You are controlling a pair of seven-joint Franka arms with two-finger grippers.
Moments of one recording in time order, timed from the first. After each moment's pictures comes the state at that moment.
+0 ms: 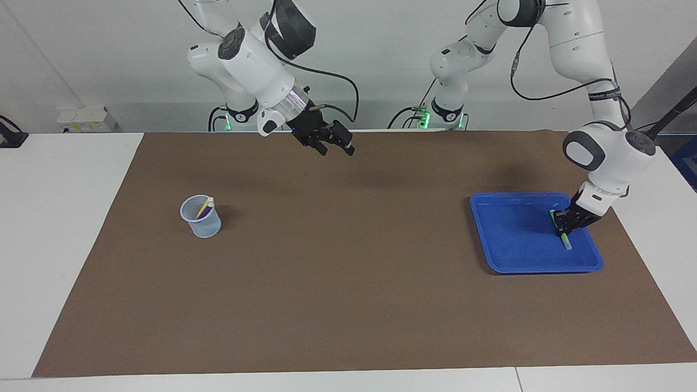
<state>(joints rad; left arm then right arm) 0.42 0.34 -0.12 -2.01 -0.08 2.46 0.41 0.27 -0.08 0.19 -2.02 0.64 2.18 0.69</state>
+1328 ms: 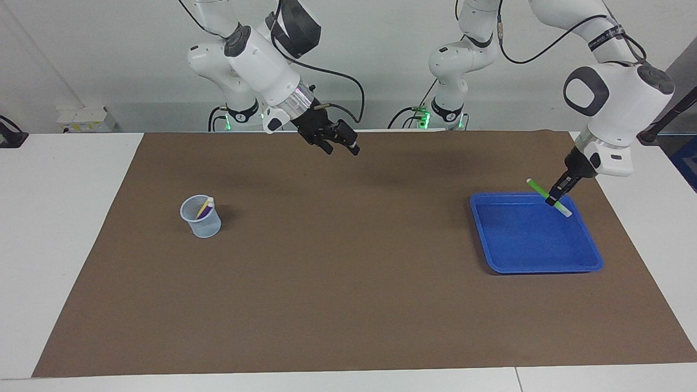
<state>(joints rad) 0.28 0.01 -0.15 -1.92 -0.13 2.04 -0.48 0.30 -0.08 0.19 -2.02 0.65 2.22 0.73</state>
